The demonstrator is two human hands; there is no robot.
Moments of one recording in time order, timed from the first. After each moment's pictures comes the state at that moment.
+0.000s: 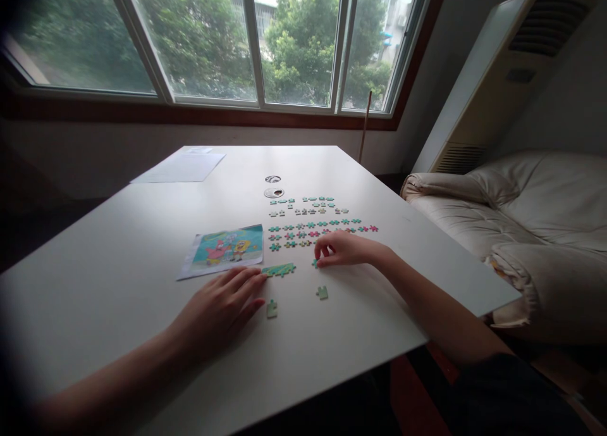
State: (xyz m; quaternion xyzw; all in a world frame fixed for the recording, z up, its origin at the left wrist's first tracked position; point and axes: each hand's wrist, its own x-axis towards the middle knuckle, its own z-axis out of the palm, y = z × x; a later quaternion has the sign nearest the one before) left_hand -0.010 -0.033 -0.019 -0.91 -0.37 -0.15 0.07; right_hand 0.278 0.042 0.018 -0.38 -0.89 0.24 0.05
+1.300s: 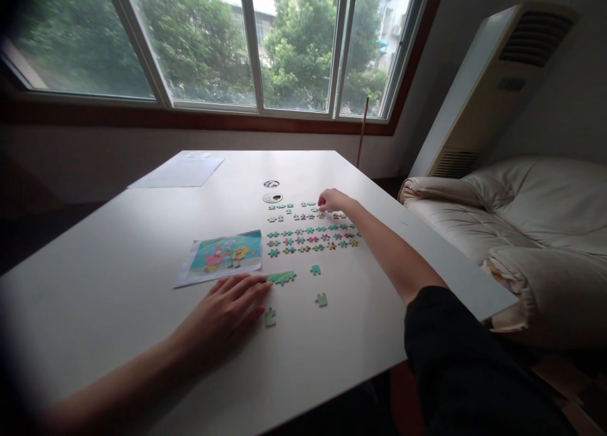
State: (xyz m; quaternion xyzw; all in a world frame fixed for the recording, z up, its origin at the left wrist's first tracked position) left_hand -0.008 -0.030 -0.018 -0.92 -0.35 -0.17 0.01; right_hand 0.290 0.206 0.015 -0.57 -0.82 0.08 0.02
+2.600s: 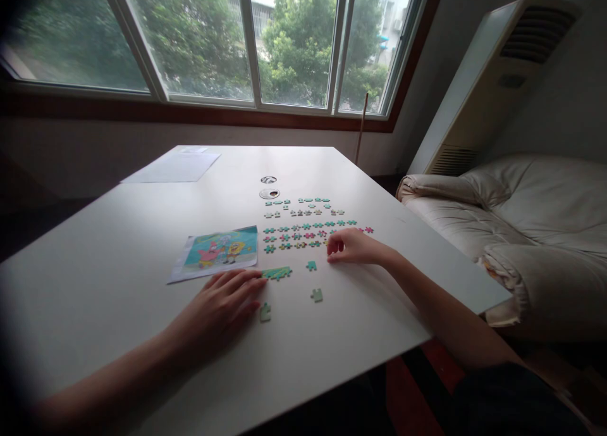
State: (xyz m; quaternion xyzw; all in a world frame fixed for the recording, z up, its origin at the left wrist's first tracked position) left_hand -0.008 -0.030 -0.021 -0.92 -0.35 -0.18 0.01; right_hand 0.302 0.038 0.014 -0.49 -0.82 0.27 0.10
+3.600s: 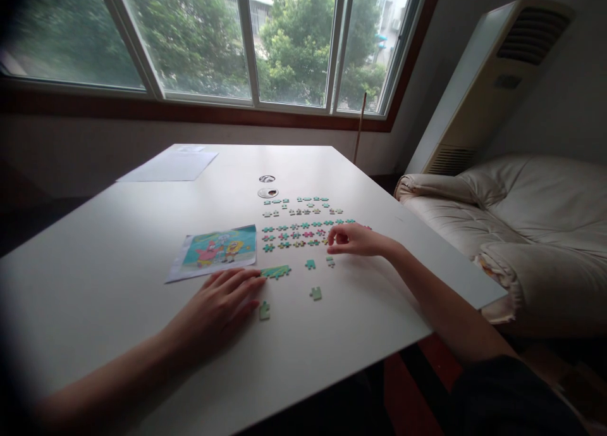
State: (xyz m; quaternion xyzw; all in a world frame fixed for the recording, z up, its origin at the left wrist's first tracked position) left_hand -0.008 -0.029 -0.021 -0.92 -0.35 -0.17 0.01; right_hand 0.317 0.046 0.020 -0.46 -0.83 0.30 0.10
